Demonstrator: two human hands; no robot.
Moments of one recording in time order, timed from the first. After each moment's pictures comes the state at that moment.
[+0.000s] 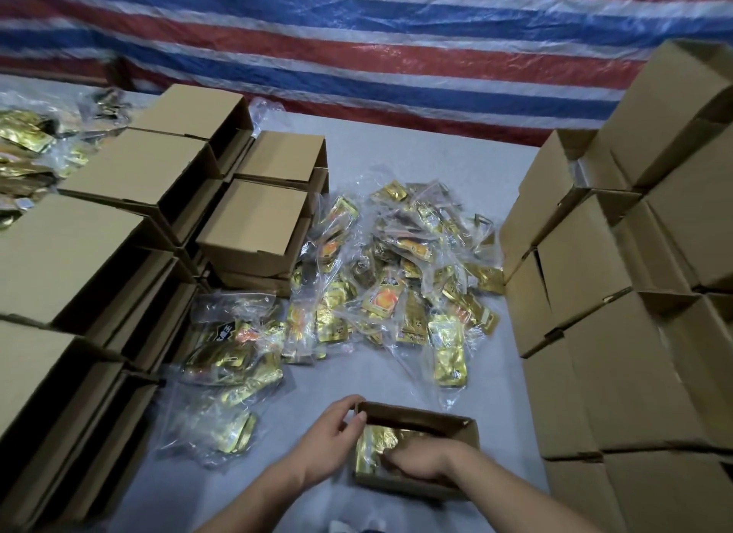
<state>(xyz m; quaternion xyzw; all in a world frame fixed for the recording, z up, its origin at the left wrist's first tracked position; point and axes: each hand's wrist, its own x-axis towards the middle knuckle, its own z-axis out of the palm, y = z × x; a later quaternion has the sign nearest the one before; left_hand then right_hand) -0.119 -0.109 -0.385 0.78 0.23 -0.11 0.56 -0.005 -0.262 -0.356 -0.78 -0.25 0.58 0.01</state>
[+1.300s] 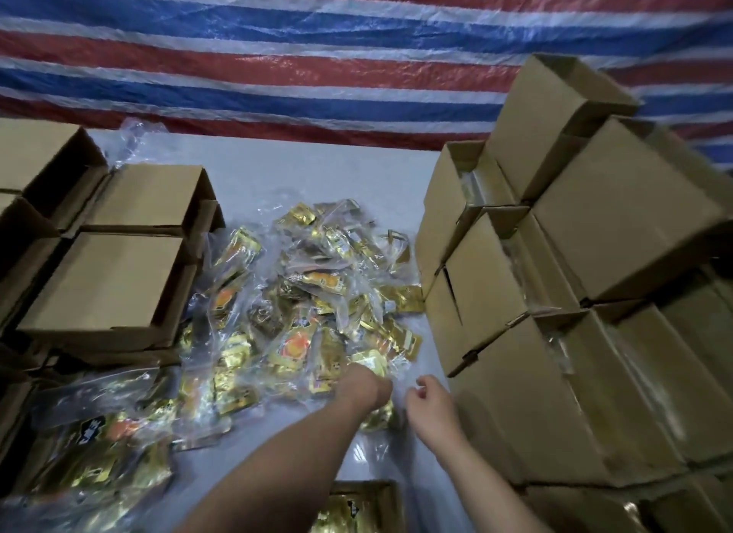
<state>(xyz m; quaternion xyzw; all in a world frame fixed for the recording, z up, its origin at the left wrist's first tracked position) 0.136 -0.200 -0.380 0.85 0.28 -0.32 0.32 0.117 -0.326 -0.330 -0.90 0.09 0.25 0.35</state>
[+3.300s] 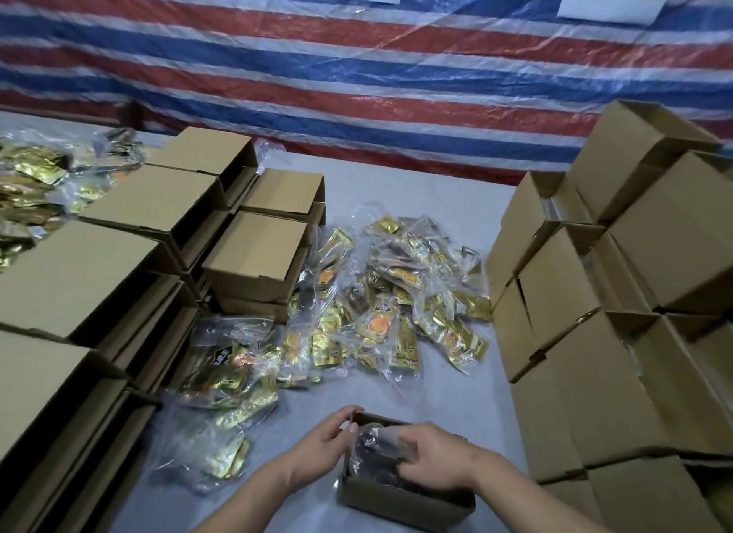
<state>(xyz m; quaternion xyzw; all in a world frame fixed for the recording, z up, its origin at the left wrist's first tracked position) -0.111 -0.095 -0.357 0.76 0.18 -0.16 0.61 0.008 -0.289 -0.300 -0.80 -0.36 0.45 0.18</state>
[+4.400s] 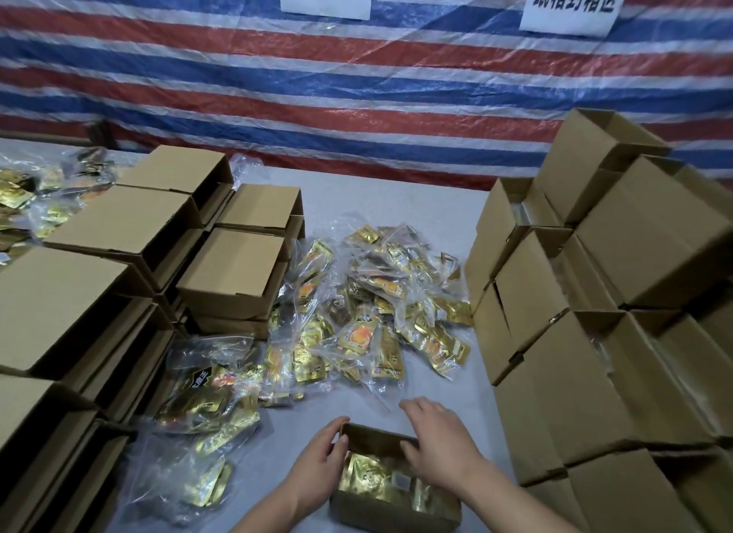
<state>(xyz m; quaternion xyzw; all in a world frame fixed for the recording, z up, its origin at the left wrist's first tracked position) -0.102 -0.123 -0.345 0.78 0.27 -0.12 0.55 0.022 -0.303 -0.305 -0.90 -0.38 0.21 0.05</state>
